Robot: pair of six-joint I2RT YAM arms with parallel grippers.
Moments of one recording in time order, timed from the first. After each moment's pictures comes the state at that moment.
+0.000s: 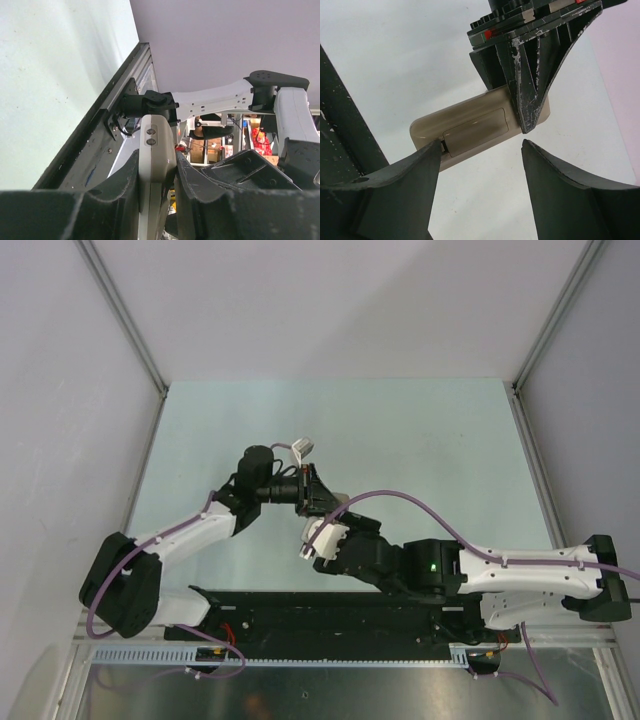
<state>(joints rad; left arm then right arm) -0.57 1.31 0.72 0.28 0.92 -1.14 1.49 1.19 1.09 -0.52 0.65 -0.20</state>
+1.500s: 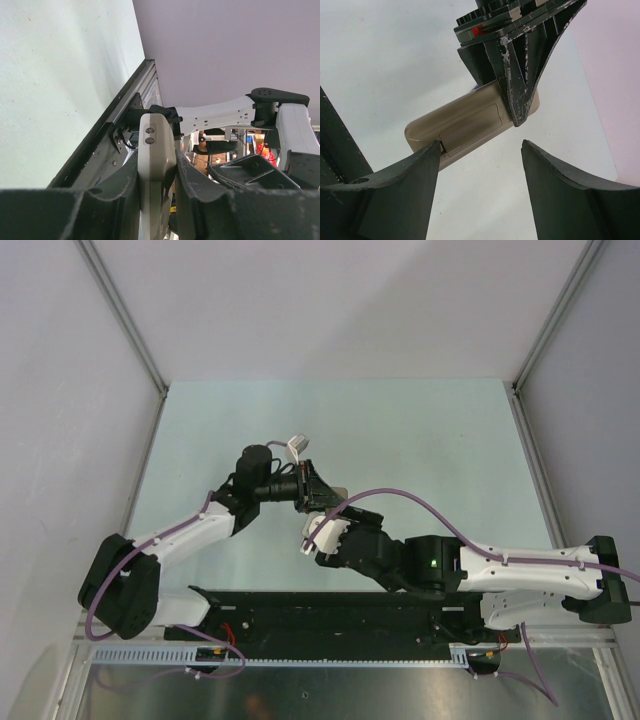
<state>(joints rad) -0.56 1.31 0.72 0.28 0.84 -1.14 1.45 1.18 1.09 -0.50 0.67 -0.27</state>
